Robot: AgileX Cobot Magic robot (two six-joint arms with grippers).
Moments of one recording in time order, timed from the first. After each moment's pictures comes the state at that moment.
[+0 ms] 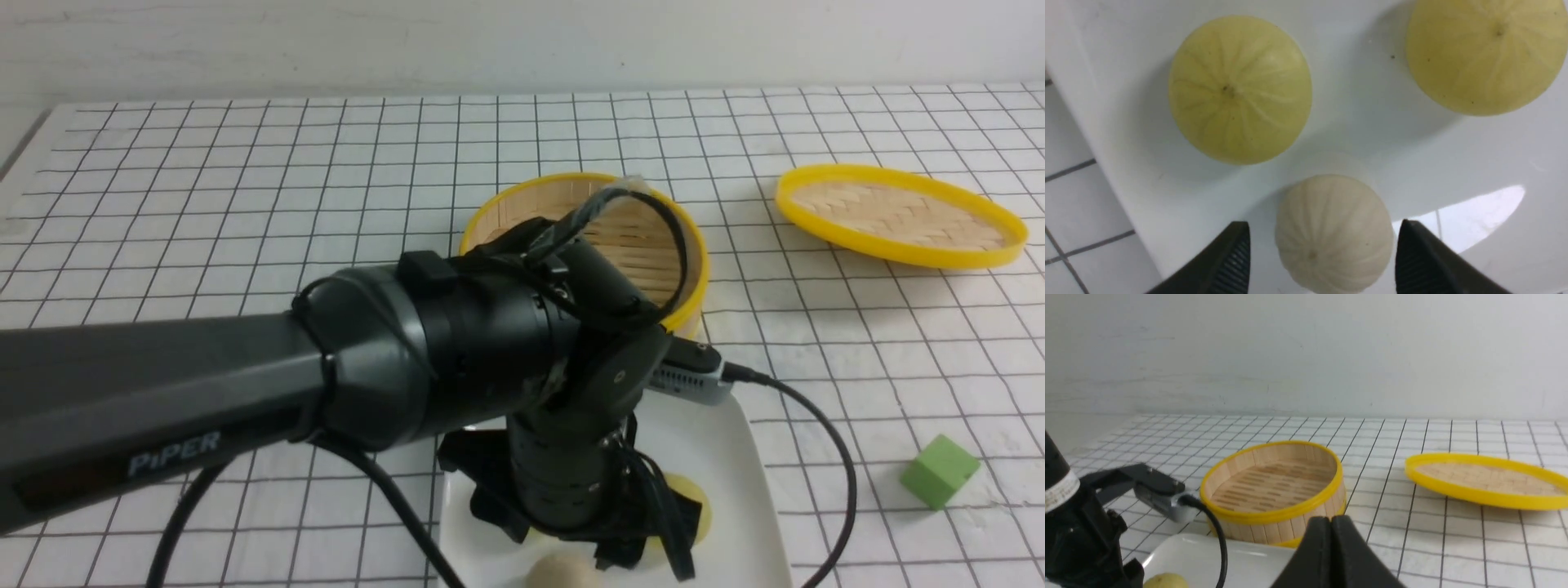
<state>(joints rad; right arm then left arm) 0.34 0.00 -0.38 0.09 0.53 0.10 -0.97 1.77 -1.27 0.10 0.98 -0.62</state>
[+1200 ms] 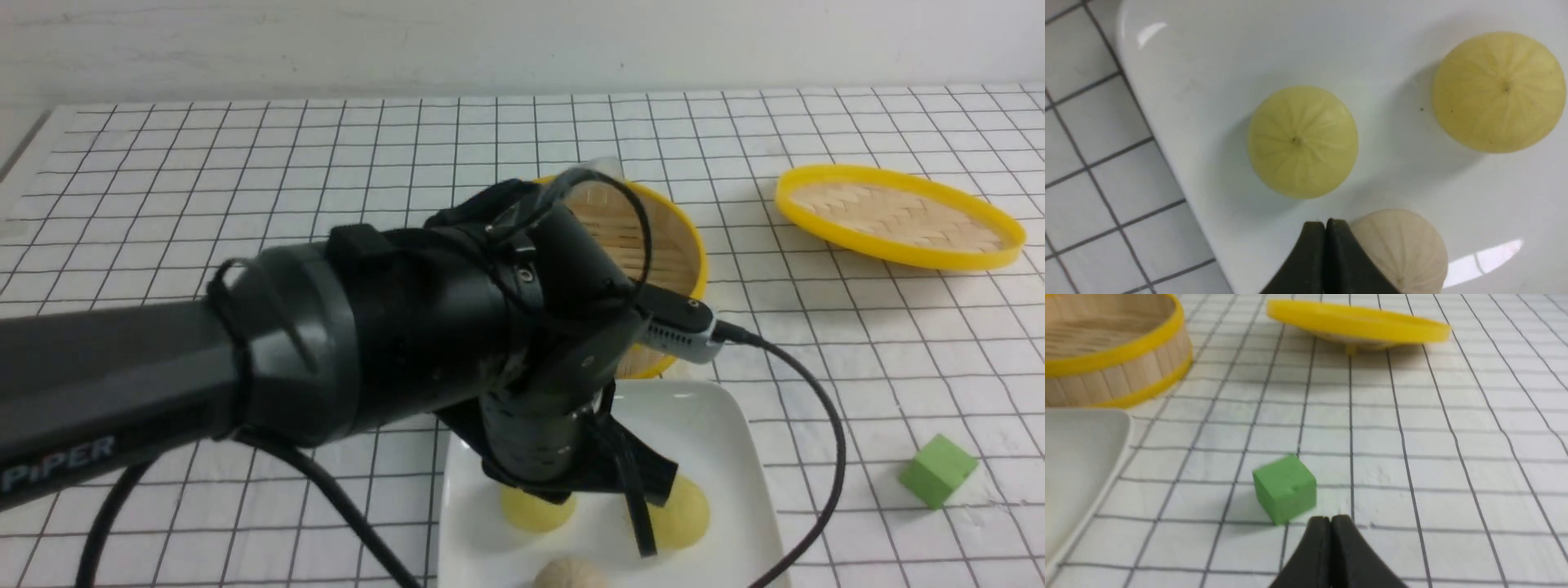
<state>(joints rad) 0.07 -0.01 0.00 -0.04 0.43 0.08 -0.97 1.68 -1.27 0.25 0.99 -0.62</state>
